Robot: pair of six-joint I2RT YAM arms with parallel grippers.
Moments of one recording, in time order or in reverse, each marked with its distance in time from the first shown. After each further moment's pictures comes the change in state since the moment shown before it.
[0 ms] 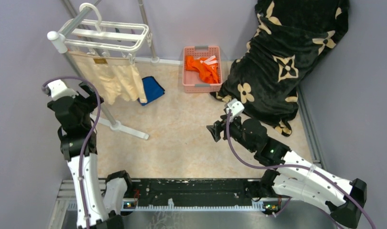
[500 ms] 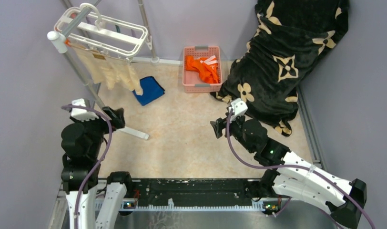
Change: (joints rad) left arm -0.234 -0.328 -0.053 -0.264 0.134 -0.019; right arm 0.000 0.011 -0.009 0.031 0.116 -0.021
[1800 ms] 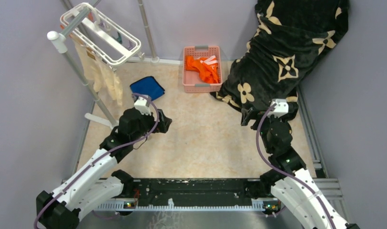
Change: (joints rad) left arm -0.608 0.352 -0.349 0.429 -0.008 -0.122; right arm -0.460 -0.247 -0.106 -0.076 0.032 0.160
